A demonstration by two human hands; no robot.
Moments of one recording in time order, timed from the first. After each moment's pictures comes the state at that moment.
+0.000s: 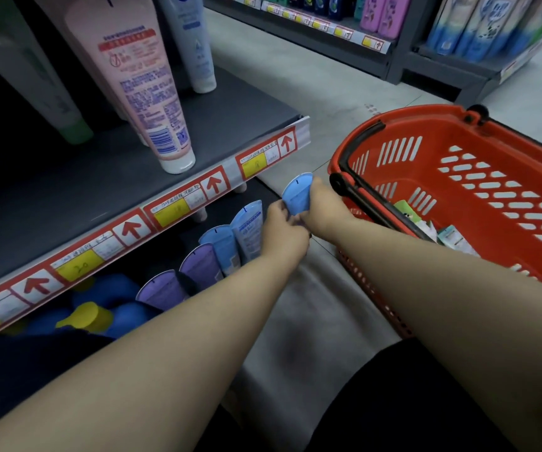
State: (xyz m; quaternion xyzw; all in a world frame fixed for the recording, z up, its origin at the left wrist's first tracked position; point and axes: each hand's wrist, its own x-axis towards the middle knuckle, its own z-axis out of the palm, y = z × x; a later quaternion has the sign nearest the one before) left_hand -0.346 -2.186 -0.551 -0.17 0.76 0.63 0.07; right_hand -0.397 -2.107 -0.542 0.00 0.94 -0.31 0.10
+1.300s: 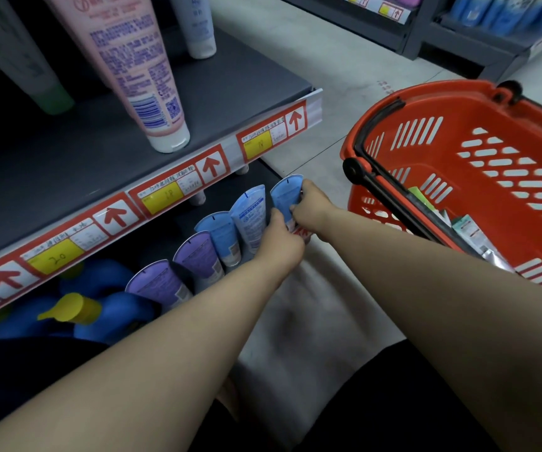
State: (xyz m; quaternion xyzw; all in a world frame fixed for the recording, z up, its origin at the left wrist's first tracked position) left_hand -0.347 -2.202 -0.587 -0.16 0.80 0.55 0.16; right_hand -0.410 -2.131 -0.585 0.08 0.87 -0.45 0.18
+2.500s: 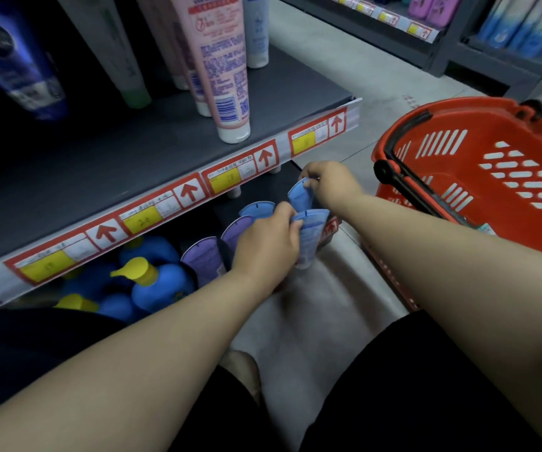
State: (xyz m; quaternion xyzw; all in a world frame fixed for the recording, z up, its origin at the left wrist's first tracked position) left_hand -0.280 -2.262 -0.539 -0.03 0.97 0.25 -0.04; right_hand -0.402 -2.152 -0.540 -0.10 0.94 -0.30 0.10
